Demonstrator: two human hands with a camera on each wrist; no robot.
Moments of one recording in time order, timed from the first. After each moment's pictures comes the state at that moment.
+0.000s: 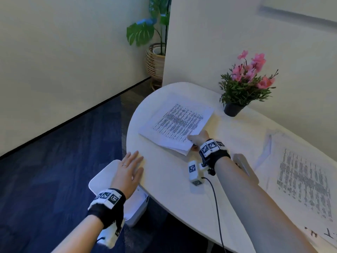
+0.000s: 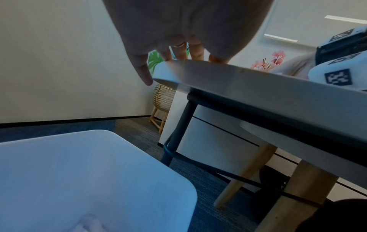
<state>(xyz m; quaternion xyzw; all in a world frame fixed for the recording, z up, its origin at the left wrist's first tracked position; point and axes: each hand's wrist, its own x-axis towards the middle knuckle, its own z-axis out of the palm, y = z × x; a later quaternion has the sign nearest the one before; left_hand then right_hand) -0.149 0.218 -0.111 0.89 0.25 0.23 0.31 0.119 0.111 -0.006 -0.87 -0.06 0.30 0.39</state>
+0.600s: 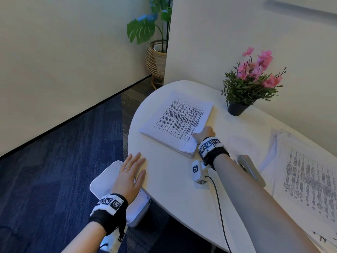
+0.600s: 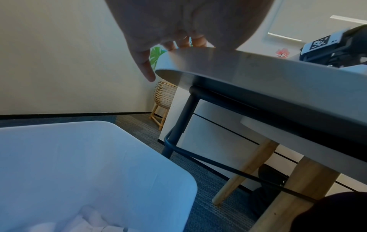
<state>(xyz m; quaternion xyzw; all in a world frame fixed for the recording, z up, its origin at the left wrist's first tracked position) -0.148 0.218 -0.125 0.88 0.25 0.25 0.31 0.134 0.123 -0.010 -0.93 -0.09 0.18 0.30</state>
